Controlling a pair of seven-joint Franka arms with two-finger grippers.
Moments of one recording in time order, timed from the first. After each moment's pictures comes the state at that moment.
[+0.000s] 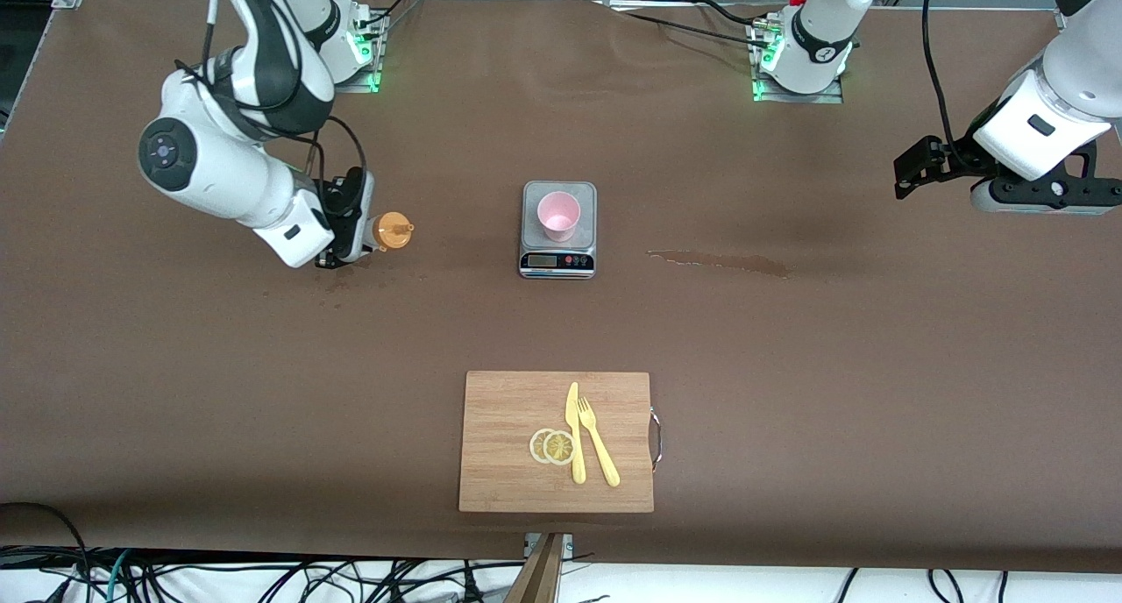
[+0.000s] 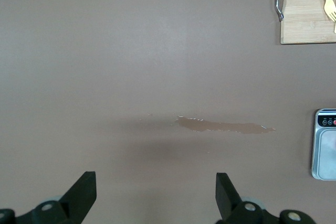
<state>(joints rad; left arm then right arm) 0.00 -0.04 -0.10 -1.70 0.00 1.63 -0.09 0.21 0.16 0.12 -1.98 0.21 2.04 -1.18</state>
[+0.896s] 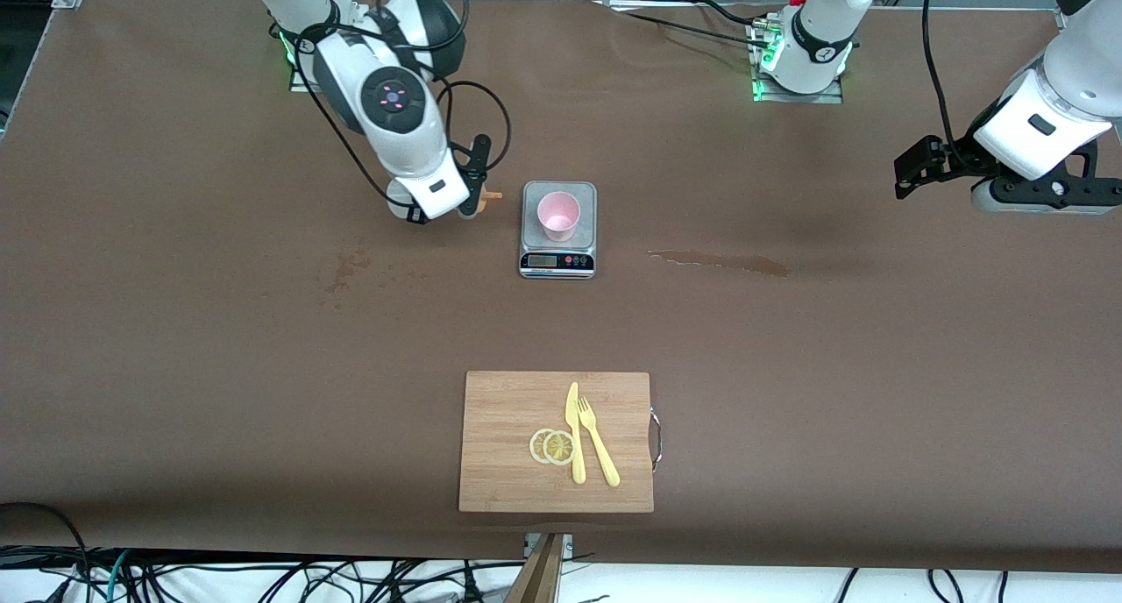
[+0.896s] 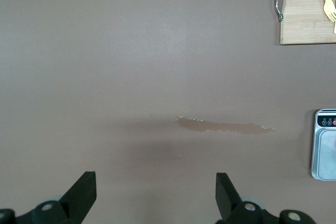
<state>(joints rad) 0.00 -0.03 -0.10 -1.70 0.00 1.63 -0.09 0.53 0.23 0.12 -1.93 -0.06 1.91 -0.71</state>
